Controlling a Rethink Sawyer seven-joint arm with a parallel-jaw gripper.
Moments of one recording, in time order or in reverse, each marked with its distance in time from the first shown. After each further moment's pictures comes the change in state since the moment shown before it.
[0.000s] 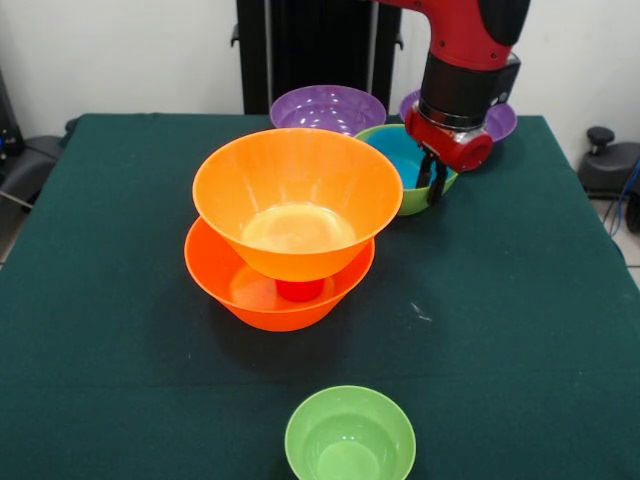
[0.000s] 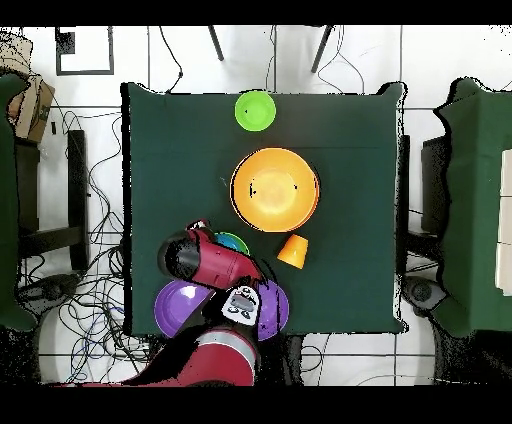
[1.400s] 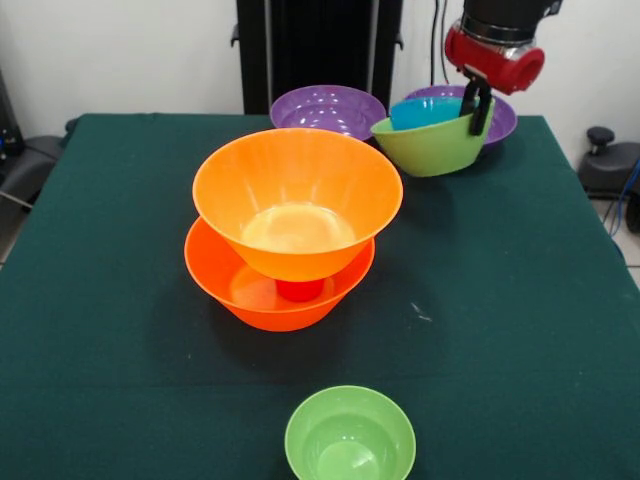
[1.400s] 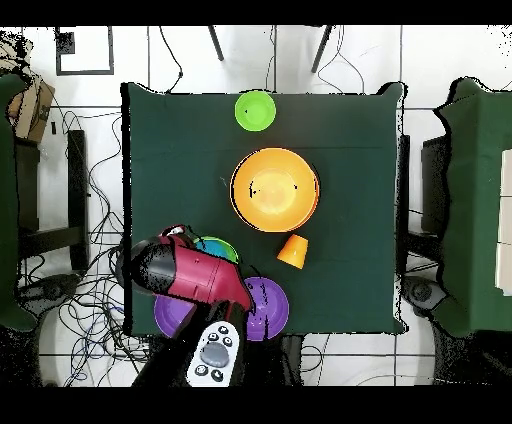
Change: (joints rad) arm 0.099 -0.210 -0.076 0.029 -0.001 0.230 0.000
